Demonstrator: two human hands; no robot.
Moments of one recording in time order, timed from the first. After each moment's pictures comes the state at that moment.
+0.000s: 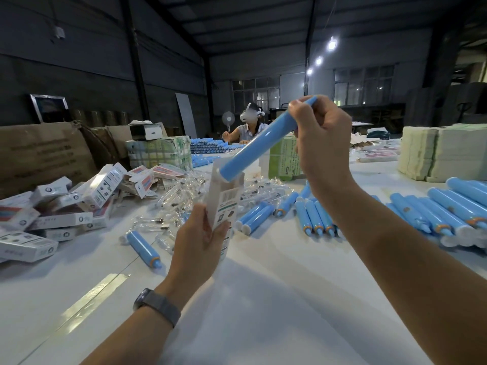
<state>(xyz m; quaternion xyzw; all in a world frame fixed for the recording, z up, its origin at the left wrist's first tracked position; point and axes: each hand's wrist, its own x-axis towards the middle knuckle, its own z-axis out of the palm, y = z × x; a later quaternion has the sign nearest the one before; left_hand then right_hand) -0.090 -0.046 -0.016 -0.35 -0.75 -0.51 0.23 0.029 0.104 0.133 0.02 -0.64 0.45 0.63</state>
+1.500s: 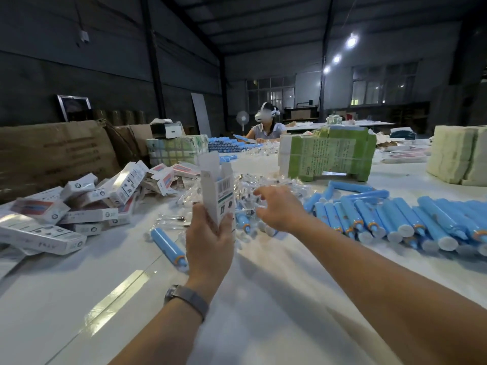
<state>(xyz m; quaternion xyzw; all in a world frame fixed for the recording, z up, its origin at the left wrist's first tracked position) -0.107 -0.046 -0.021 -0.21 -0.72 -0.61 0.26 -0.084 0.121 0.029 -0.12 -0.95 0.15 0.23</state>
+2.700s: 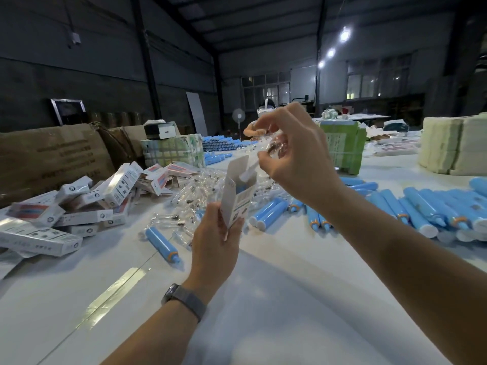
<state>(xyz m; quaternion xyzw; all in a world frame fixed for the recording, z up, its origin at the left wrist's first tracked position) -0.088 -0.043 -0.026 -0.34 -0.73 -0.52 0.28 0.021 0.084 0.114 0.07 -0.81 0.18 0.56</state>
